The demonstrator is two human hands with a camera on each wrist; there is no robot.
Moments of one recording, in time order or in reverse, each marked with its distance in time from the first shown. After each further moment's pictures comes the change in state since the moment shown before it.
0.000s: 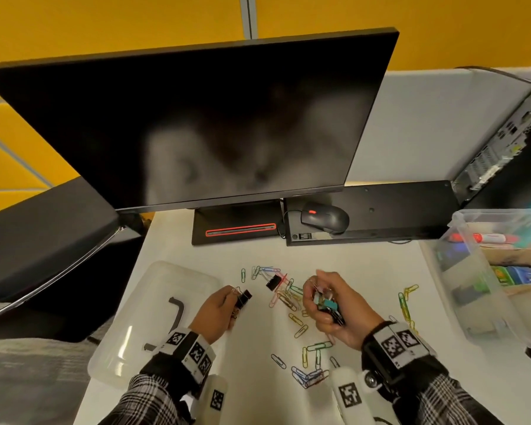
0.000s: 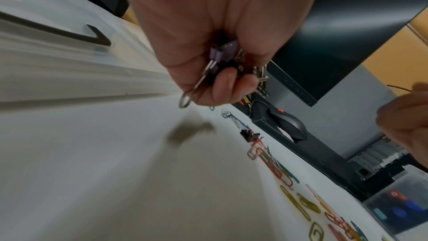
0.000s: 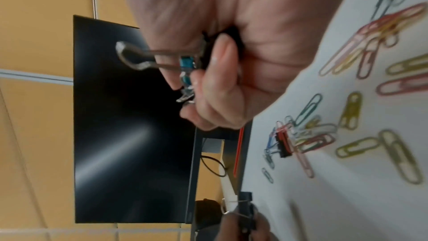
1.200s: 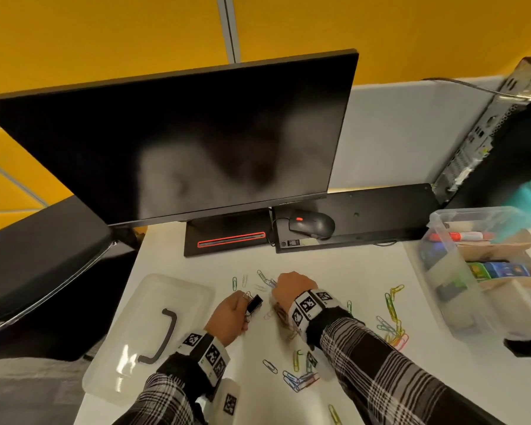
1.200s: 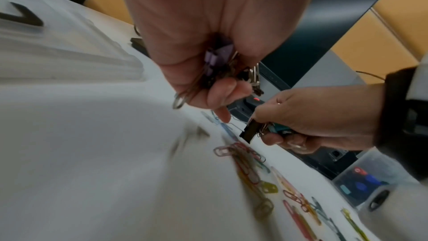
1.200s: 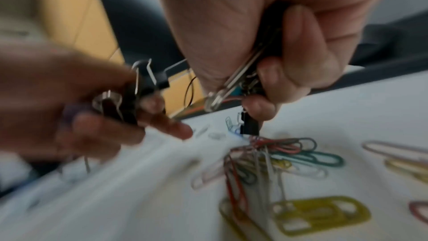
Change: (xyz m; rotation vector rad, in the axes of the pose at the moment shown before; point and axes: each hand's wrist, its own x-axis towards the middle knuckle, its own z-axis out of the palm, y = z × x) left_hand -0.017 0.049 0.031 0.053 -0.042 -0.051; right_hand 0.073 -0.005 0.026 -1.702 0.403 0.145
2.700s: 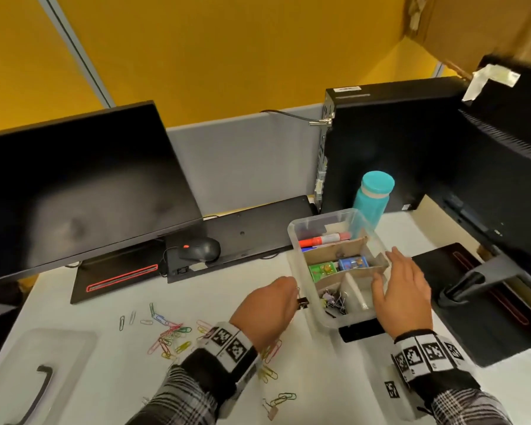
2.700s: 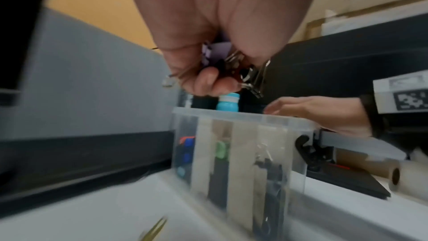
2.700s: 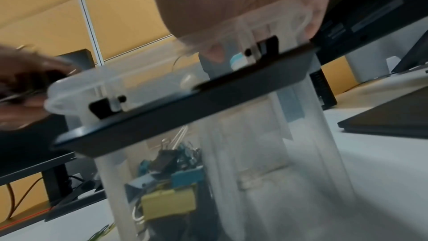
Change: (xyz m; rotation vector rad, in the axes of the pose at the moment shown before) left_hand -0.036 0.188 0.233 0.798 -0.147 0.762; right_hand -0.161 0.365 -0.047 0.248 0.899 0.376
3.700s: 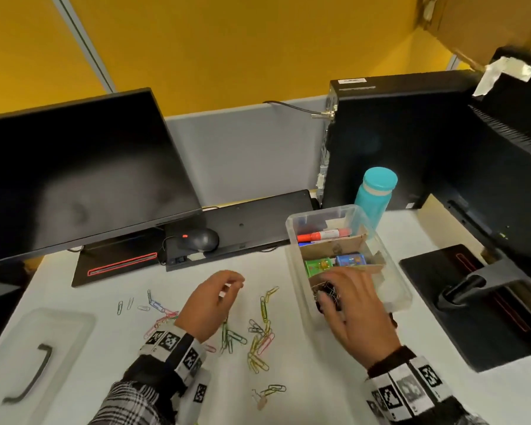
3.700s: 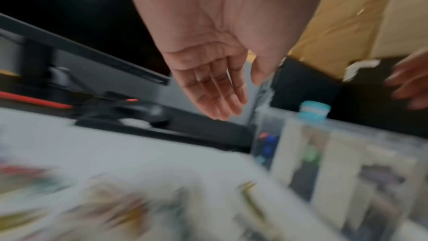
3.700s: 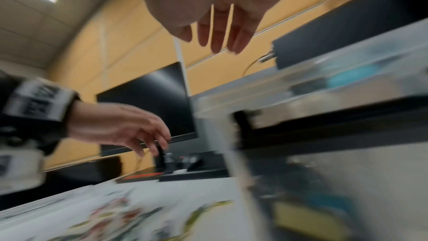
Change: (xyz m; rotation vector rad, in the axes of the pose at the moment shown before) left_hand -0.035 -0.072 0.002 -0.343 0.252 -0.235; right_hand -0.038 -0.047 -0.017 0.266 -0.062 -0.588
